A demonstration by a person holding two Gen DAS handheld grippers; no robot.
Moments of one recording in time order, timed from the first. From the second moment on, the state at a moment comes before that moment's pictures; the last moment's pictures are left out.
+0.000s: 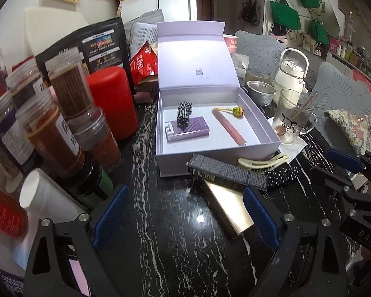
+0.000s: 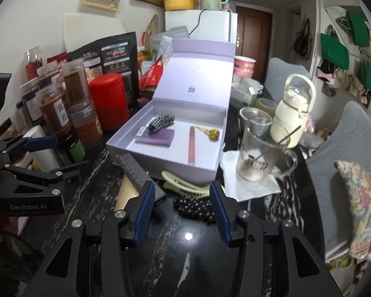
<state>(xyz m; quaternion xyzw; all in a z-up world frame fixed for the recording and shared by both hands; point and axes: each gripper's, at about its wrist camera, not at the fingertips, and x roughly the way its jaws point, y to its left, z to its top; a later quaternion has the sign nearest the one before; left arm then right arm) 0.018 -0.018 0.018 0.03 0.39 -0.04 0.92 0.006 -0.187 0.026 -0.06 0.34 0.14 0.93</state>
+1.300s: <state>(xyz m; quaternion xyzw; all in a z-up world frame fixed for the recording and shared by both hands) 0.053 0.008 -0.023 -0.02 0.43 -0.03 0.90 0.073 -0.131 -0.037 -0.06 0.41 0.30 0.86</state>
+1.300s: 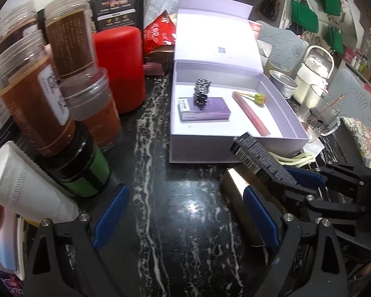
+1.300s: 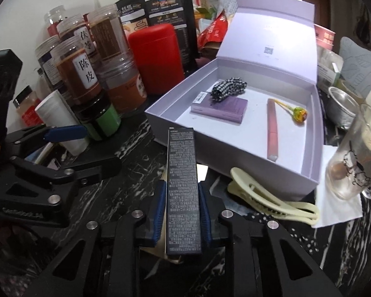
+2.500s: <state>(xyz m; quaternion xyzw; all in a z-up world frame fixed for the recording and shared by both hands) 0.069 -0.082 -0.078 0.05 0.47 -0.09 0.88 0.025 -0.230 -0.045 0.00 0.43 0.16 0.89</state>
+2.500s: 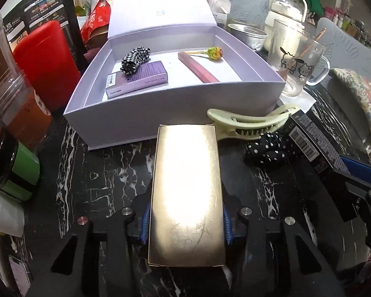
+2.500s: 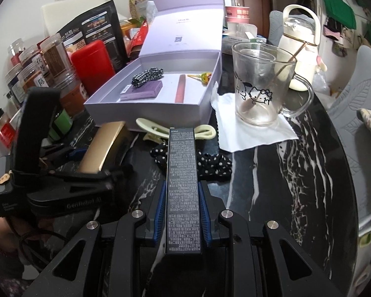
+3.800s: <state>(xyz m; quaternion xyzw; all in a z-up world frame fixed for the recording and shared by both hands) -0.021 -0.040 0.010 0.04 0.37 -0.11 0.92 -0.037 -0.188 -0.006 -0.01 0.37 0.20 0.91</state>
